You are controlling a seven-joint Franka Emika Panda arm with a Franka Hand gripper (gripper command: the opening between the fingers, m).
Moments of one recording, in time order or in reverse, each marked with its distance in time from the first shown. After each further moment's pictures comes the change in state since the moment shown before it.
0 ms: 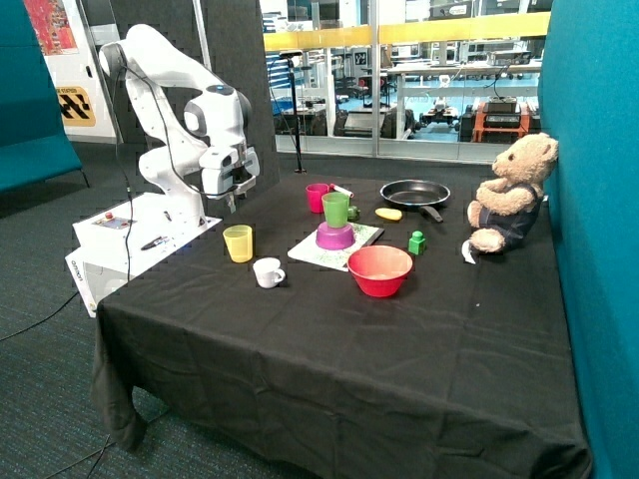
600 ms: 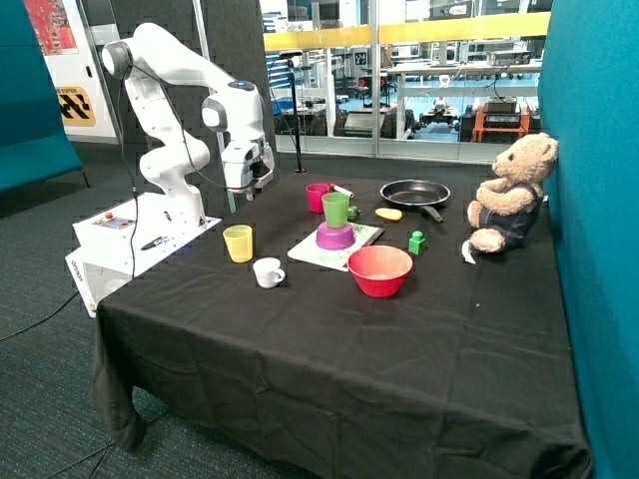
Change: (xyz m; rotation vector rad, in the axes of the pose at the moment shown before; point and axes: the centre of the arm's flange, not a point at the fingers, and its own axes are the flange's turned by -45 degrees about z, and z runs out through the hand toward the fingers) arm 0.028 -0.045 -0.003 0.001 -0.002 -0.074
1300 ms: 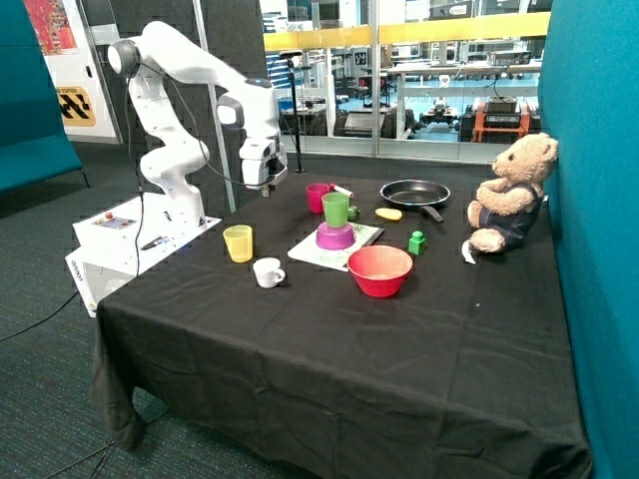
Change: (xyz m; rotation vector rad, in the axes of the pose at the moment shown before) arm 0.033 -0.026 -0.002 0.001 -0.004 -0.036
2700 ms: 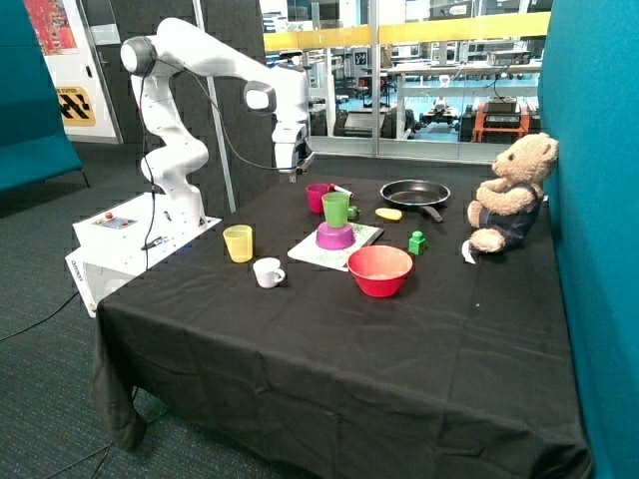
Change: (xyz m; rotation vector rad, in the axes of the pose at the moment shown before) arm 0.065 -0.053 -0.030 0.002 -0.005 -0.054
